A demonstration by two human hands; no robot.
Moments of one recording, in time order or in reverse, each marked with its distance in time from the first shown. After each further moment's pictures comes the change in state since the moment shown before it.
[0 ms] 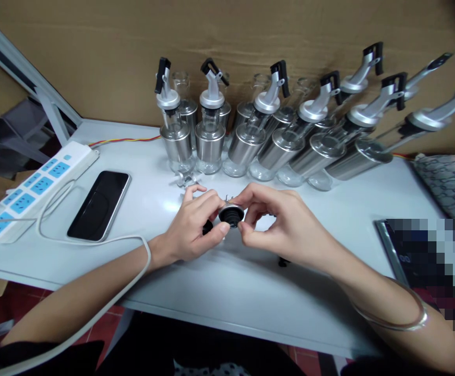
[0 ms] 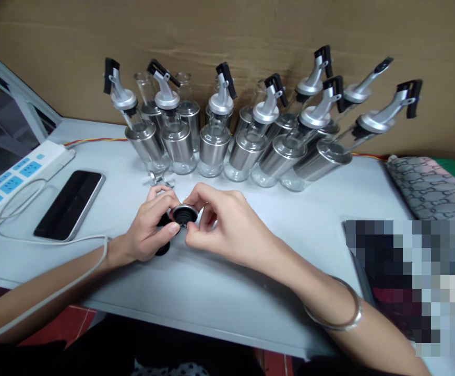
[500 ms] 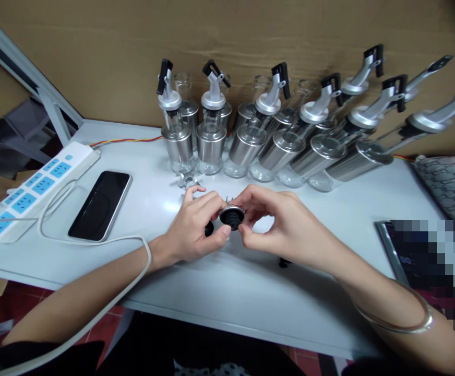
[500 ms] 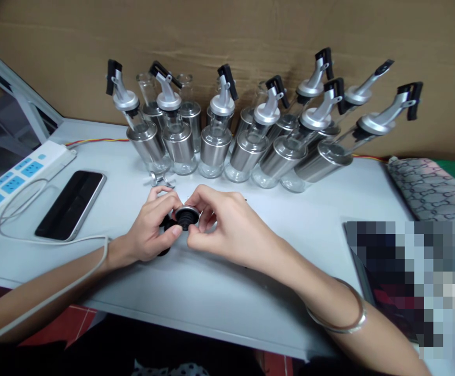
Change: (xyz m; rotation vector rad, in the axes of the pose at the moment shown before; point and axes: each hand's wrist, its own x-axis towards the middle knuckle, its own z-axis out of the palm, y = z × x) left_hand 0.000 0.001 0.002 0.058 -0.020 -0.047; right_hand -0.001 0.000 -0.002 -0.055 -0.053 0.048
